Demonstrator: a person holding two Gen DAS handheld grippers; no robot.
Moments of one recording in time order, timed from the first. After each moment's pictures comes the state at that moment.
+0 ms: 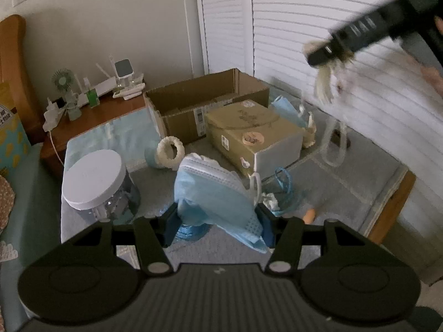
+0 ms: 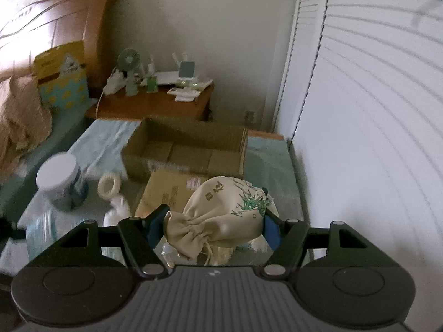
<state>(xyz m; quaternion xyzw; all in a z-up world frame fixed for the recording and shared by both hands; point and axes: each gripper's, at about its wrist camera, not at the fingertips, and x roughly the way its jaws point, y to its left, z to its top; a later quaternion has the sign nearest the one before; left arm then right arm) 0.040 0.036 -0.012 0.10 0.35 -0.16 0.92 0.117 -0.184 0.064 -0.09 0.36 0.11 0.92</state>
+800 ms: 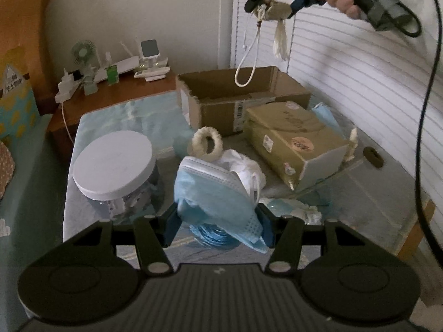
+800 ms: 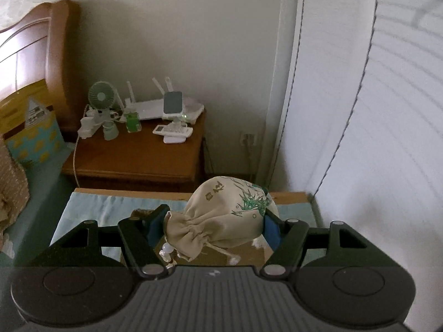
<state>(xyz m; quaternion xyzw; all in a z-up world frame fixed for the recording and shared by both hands) 0.079 0.075 -0.031 0.04 0.37 -0.12 0.92 0.303 -0.100 0.090 -0.04 0.37 0.07 0.93</state>
